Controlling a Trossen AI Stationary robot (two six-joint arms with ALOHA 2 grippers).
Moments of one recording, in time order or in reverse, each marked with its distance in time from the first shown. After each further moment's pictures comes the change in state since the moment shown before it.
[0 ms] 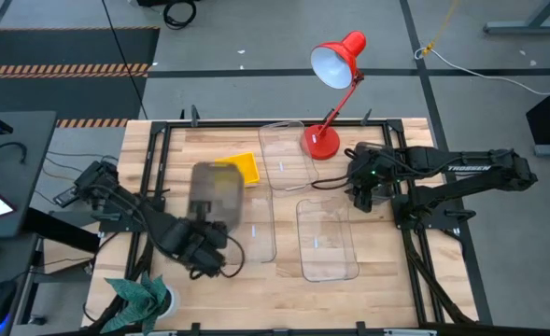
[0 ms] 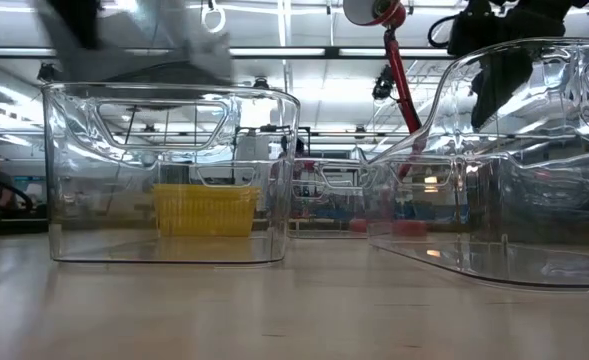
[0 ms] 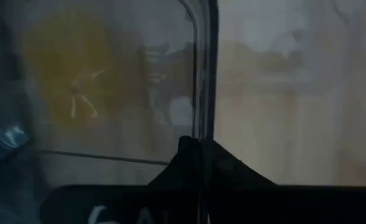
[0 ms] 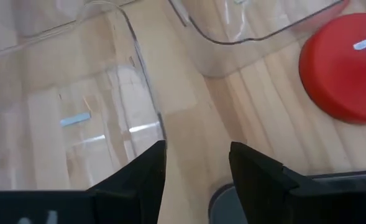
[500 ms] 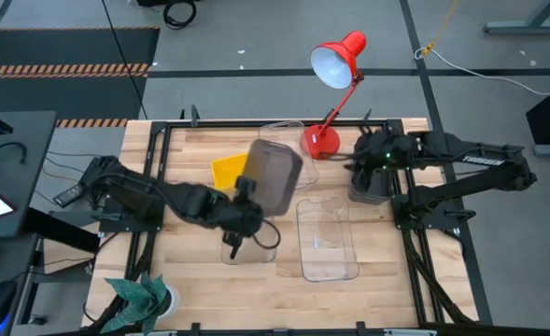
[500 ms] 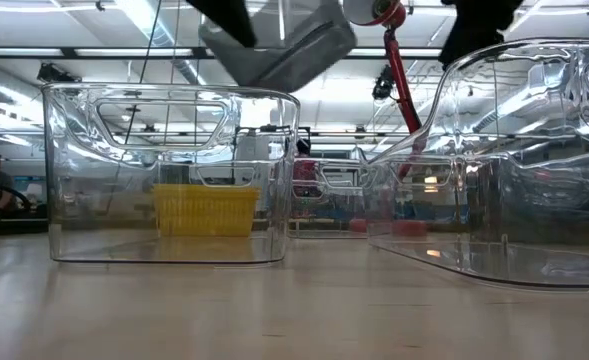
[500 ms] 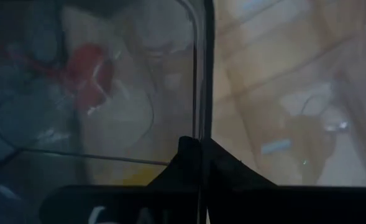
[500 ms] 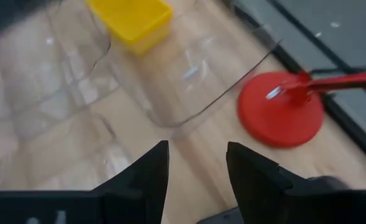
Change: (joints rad) left arm 0.261 0.003 0.007 0.531 -0.085 0.699; right arm -0.019 0.025 0.288 -0.105 0.181 0.148
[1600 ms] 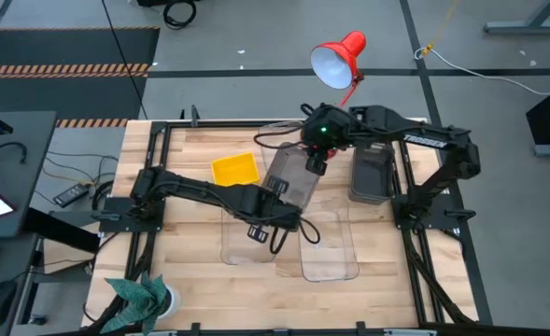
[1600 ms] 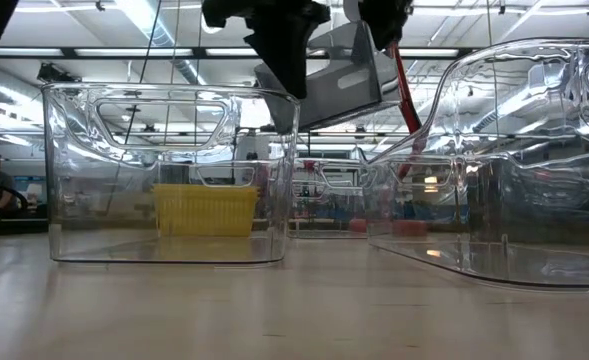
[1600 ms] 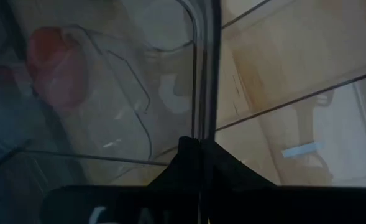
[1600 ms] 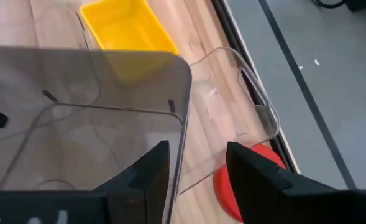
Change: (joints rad) left arm 0.106 0.415 0.430 -0.258 0.053 0.090; right arm -0.086 0.581 0.578 -0.094 -0.021 -0.339
